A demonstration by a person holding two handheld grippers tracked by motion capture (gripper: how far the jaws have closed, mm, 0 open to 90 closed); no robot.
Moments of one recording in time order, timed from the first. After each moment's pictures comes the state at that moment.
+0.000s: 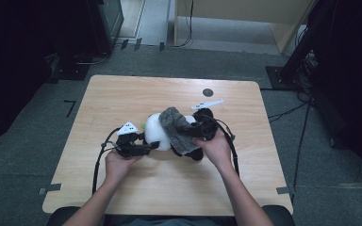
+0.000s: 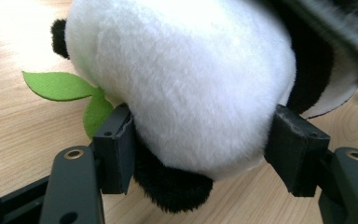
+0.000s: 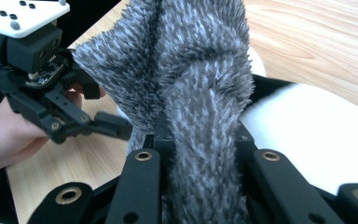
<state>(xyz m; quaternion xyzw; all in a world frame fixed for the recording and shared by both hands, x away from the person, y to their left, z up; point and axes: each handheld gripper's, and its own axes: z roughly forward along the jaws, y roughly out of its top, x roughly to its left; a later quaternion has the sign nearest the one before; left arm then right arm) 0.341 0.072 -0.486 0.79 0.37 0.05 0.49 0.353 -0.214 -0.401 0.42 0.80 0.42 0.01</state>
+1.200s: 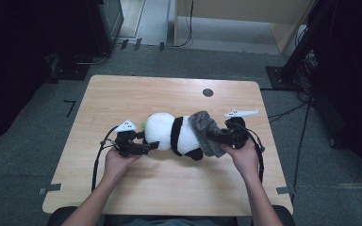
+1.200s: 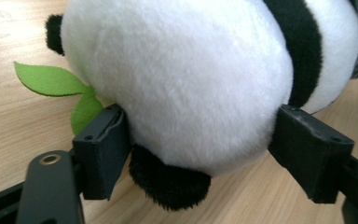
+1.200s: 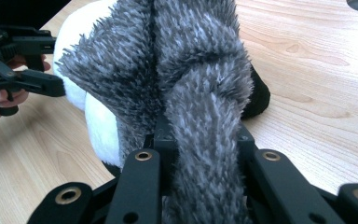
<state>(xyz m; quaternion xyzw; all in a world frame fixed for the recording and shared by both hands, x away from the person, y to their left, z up) 0.349 0.080 -0.481 0.78 0.37 0.01 0.50 0.328 -0.295 -0.413 0.48 0.77 0.41 0.06</state>
